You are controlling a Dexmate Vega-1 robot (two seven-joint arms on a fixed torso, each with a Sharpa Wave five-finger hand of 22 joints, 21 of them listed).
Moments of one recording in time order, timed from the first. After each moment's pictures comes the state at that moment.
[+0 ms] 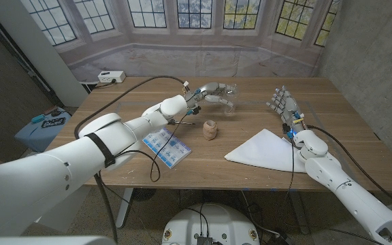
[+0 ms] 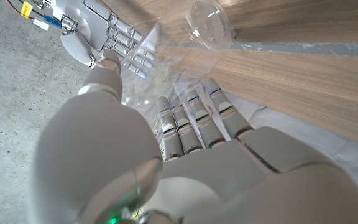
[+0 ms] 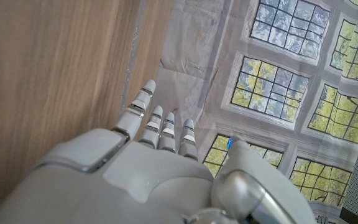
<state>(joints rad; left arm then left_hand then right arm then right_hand) 0.15 0.15 0.94 -0.41 -0.06 -0.79 -0.18 1.05 -0.04 0.36 -0.15 0.18 0.55 -0.06 0.36 0.21 0.50 -0.16 0.37 0.32 0.51 -0.11 0.33 0.21 0.43 0.04 0.36 0.20 -0.94 -0.54 -0.29 -1.35 0.69 0.32 -0.03 0.26 0.13 0.25 0.05 0.20 0.16 -0.02 0.20 0.19 0.14 0.08 0.20 0.21 0.13 0.07 0.21 0.22 0.44 0.08 0.20 0.17</state>
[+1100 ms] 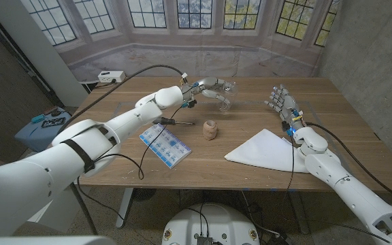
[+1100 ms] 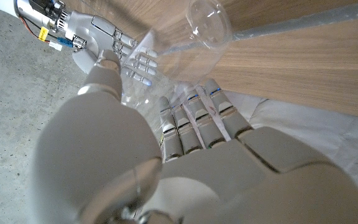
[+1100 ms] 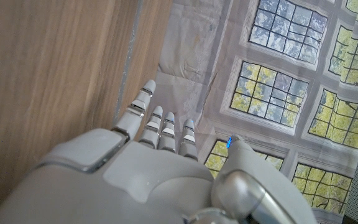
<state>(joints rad) 0.21 0.34 0.88 -0.84 0.04 -0.54 -0.26 1.05 -0.04 0.35 -0.14 0.19 0.55 -0.06 0.37 0.21 0.51 -0.14 0.37 0.34 0.53 -0.11 0.33 0.21 0.42 0.04 0.36 0.20 -0.91 -0.54 -0.30 -1.31 0.70 0.33 0.01 0.26 0.13 0.26 0.05 0.20 0.16 -0.02 0.20 0.19 0.14 0.08 0.20 0.21 0.13 0.07 0.21 0.22 0.44 0.08 0.20 0.17</state>
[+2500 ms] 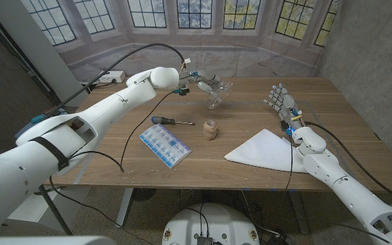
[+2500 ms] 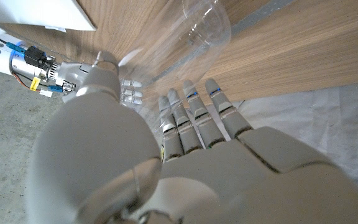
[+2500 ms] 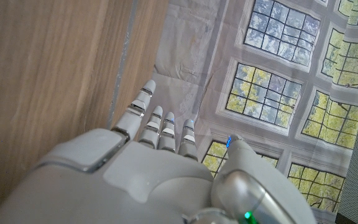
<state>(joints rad) 0.18 0.51 0.88 -1.27 0.21 -0.18 -0.44 1.04 -0.04 0.34 -0.14 0.20 0.56 -0.05 0.37 0.22 0.56 -0.14 0.38 0.36 0.60 -0.11 0.38 0.27 0.42 0.05 0.36 0.20 -0.90 -0.53 -0.30 -1.29 0.69 0.35 0.02 0.26 0.13 0.26 0.04 0.20 0.16 -0.02 0.20 0.19 0.14 0.08 0.20 0.21 0.13 0.07 0.21 0.21 0.44 0.08 0.20 0.17</state>
